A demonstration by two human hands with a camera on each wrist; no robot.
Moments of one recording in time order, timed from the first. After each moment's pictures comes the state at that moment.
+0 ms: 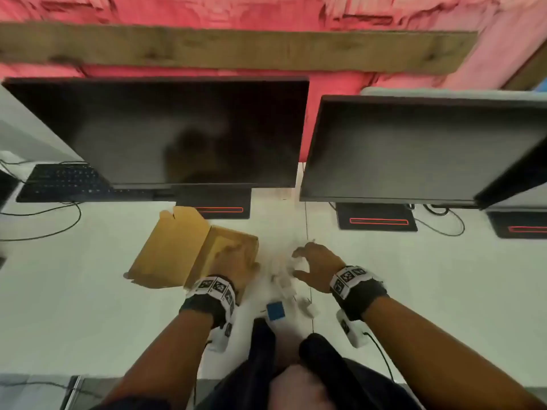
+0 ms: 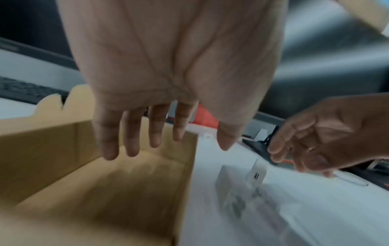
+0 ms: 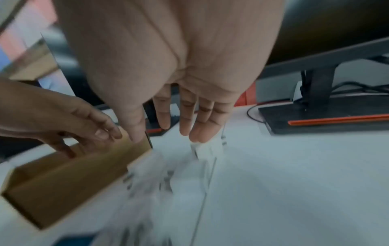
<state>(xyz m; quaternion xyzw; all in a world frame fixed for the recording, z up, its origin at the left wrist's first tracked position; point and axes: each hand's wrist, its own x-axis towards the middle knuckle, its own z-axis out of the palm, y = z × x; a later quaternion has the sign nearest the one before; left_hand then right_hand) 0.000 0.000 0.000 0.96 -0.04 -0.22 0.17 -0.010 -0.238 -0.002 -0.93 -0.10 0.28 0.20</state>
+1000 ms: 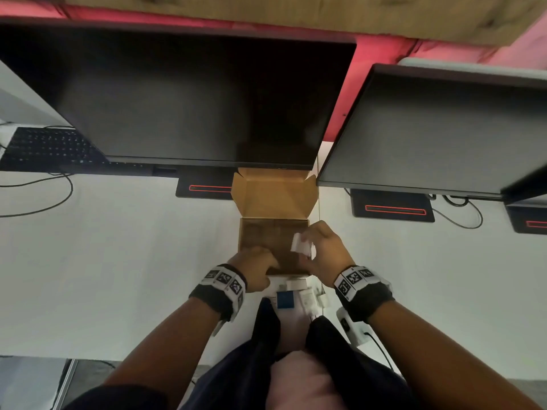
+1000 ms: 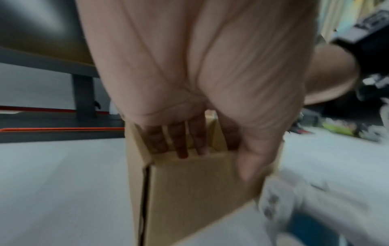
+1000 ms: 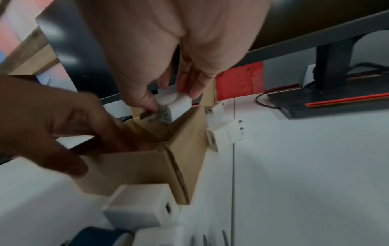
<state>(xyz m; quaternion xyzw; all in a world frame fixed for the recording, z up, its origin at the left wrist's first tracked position) 0.002 0.002 -0.014 0.89 -0.24 -0.35 0.17 -0.009 -0.212 -0.010 -0.95 -0.07 0.12 0.29</state>
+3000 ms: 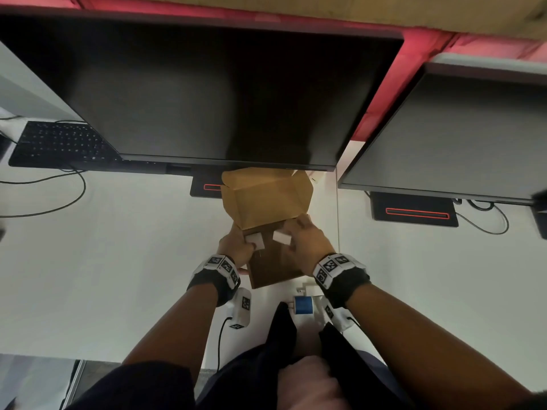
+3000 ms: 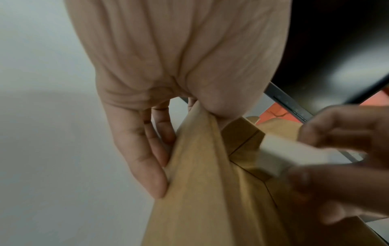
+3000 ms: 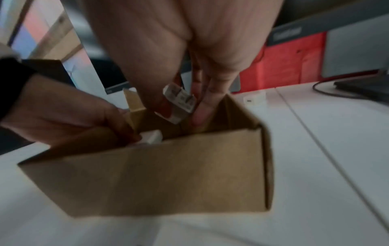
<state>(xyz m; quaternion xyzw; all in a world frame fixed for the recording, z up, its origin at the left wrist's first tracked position) 0.038 0.055 -0.034 0.80 0.23 -0.34 0.44 0.032 -0.133 -0.023 -0.95 -0.08 0.18 0.23</state>
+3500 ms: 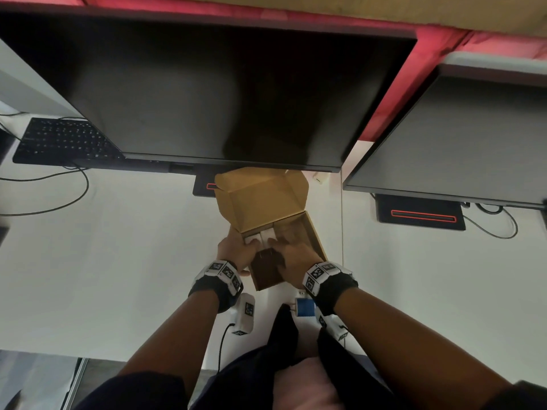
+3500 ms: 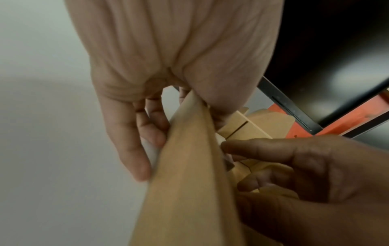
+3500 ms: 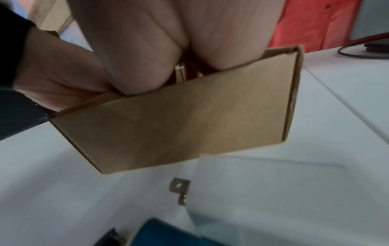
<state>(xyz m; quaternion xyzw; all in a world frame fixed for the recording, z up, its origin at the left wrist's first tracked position) 0.035 0.055 -0.045 0.80 0.27 -0.29 0.45 0.022 -0.117 -0.053 -0.93 -0.15 0.28 0.19</state>
